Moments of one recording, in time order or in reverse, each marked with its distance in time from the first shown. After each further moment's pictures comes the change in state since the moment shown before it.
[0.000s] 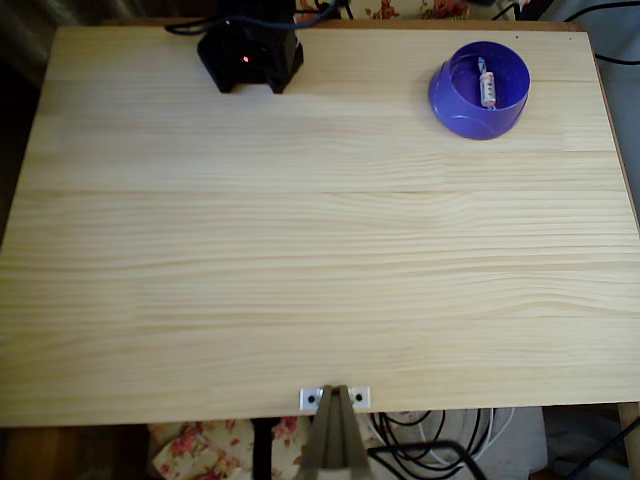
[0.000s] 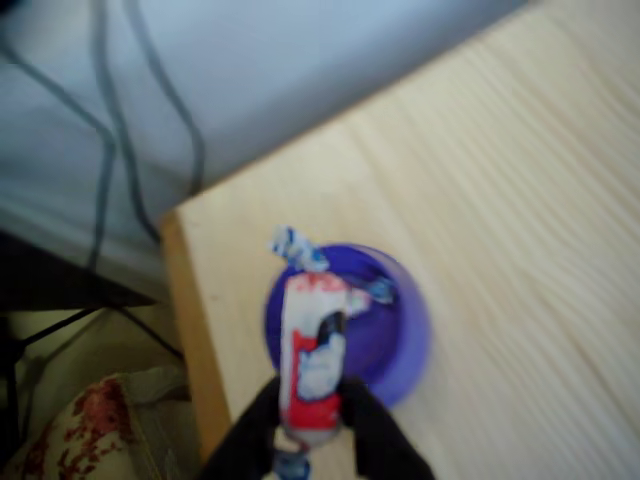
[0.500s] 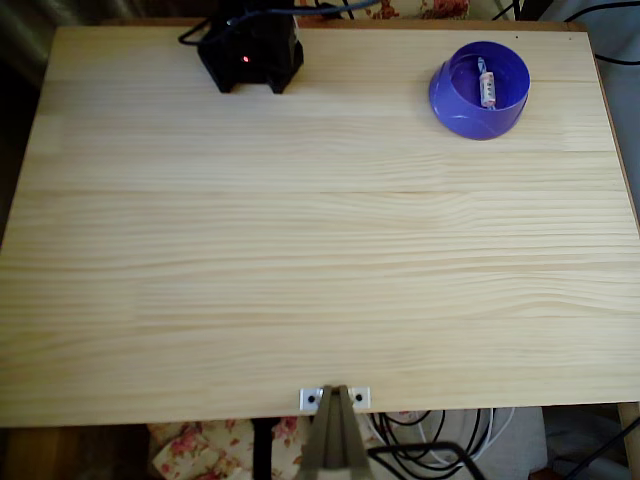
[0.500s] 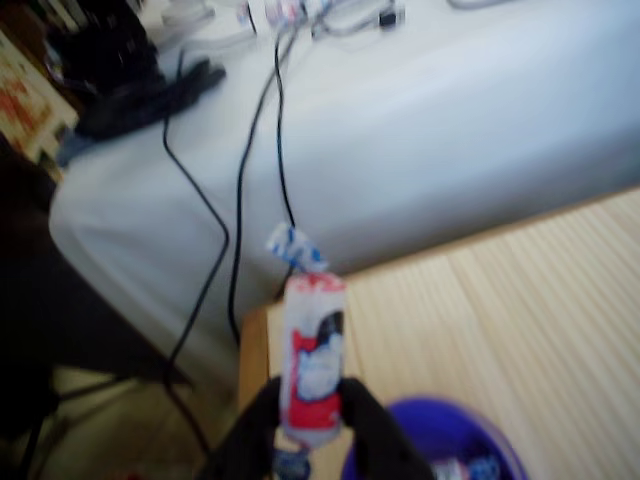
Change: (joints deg) arm -4.9 -12.8 3.2 -35.1 -1.4
